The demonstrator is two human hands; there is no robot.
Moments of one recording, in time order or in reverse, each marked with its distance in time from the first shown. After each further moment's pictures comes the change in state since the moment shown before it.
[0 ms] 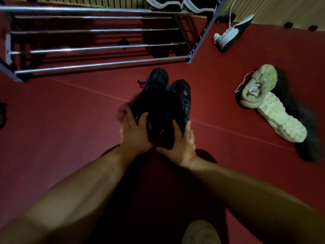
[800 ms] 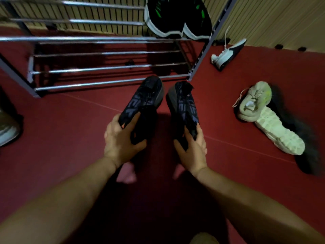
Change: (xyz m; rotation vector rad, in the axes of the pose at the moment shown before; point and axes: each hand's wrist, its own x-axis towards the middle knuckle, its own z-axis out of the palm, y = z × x) left_hand -0.013 -0.045 -0.036 -0.148 0.429 0.159; right_hand -0.007 0.006 -0.012 0.148 0.390 -0.094
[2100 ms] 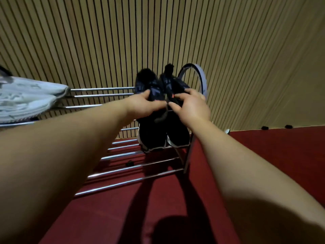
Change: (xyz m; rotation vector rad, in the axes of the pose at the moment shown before) left_hand 0.202 0.233 -0.231 -0.284 -0.104 0.013; right_hand 0.185 -0.192 -0.266 -0.045 0.422 -0.379
